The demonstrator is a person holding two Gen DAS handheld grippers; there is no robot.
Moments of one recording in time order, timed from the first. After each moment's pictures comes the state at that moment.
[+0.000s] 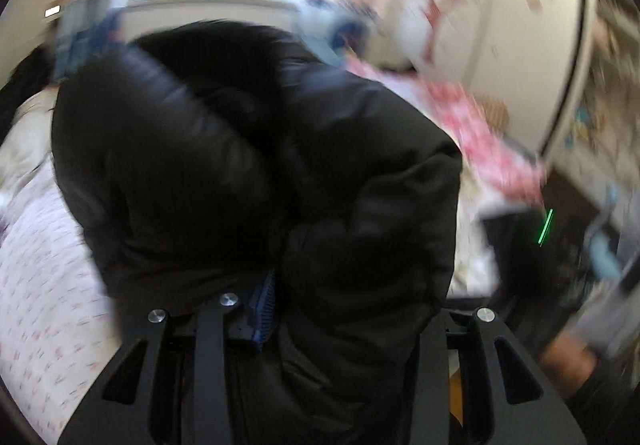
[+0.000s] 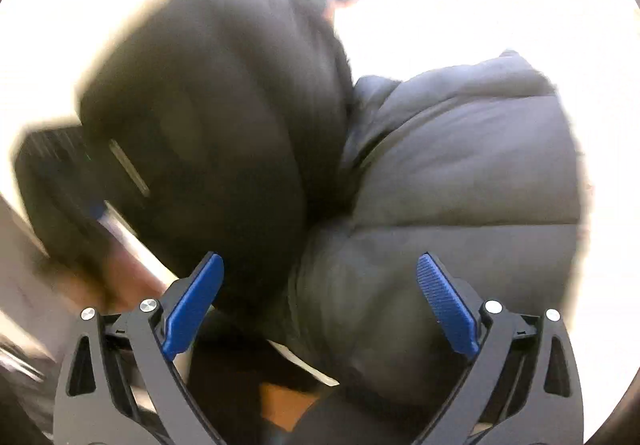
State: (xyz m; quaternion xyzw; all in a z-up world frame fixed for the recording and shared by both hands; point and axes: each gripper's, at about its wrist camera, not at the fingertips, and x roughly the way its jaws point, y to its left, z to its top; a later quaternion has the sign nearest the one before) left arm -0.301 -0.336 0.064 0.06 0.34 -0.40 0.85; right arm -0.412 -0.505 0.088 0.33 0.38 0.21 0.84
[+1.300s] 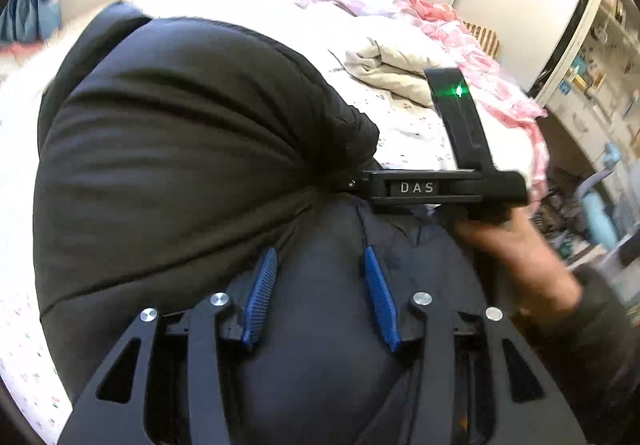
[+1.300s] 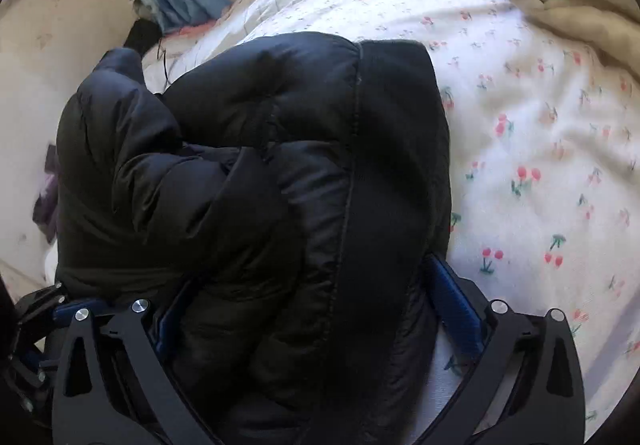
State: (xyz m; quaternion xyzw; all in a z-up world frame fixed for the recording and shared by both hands) left arm -0.245 -0.396 0.003 0.06 0.46 -0.44 0.77; right arm -0.313 -0.583 -0.004 0.23 0.46 0.02 0.85
